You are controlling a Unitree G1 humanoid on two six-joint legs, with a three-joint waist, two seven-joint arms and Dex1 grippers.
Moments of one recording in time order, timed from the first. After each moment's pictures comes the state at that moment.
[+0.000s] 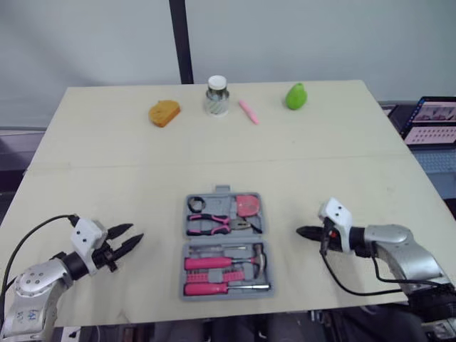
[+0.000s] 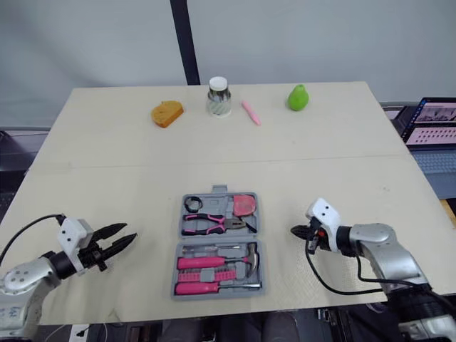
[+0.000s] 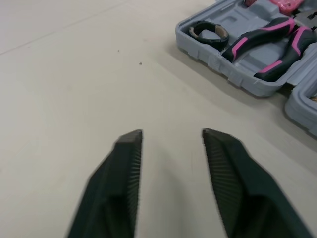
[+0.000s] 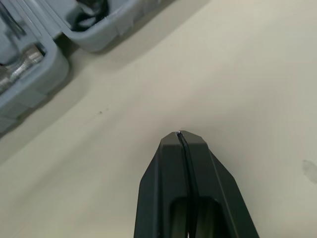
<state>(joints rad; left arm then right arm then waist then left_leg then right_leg) 0.16 0.65 0.29 0.05 -0.34 0.02 -0.83 -0.20 -0.73 0.12 0.08 0.25 0.37 0.97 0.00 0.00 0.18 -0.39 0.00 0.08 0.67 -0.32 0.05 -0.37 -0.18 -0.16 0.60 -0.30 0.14</state>
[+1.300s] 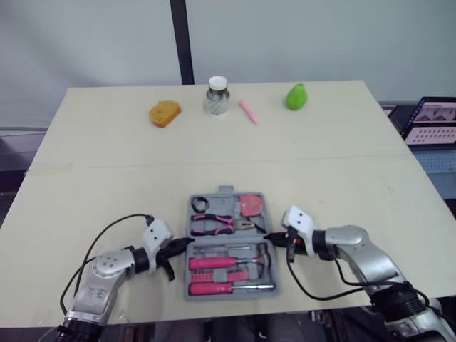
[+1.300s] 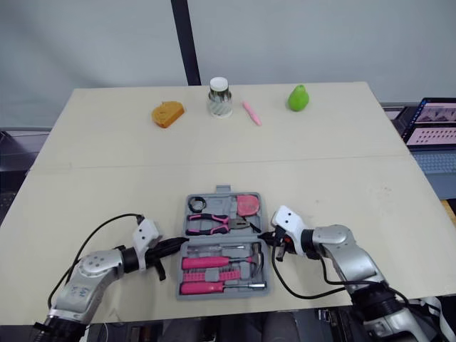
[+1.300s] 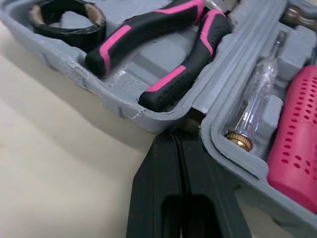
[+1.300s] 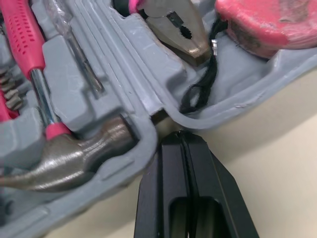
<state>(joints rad) 0.04 0.52 -0.05 -0.01 -0.20 0.19 -0.80 -0.25 -0.59 0.25 -0.02 0.16 0.42 0.98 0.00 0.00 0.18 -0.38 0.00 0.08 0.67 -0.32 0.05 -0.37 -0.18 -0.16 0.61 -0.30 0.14</state>
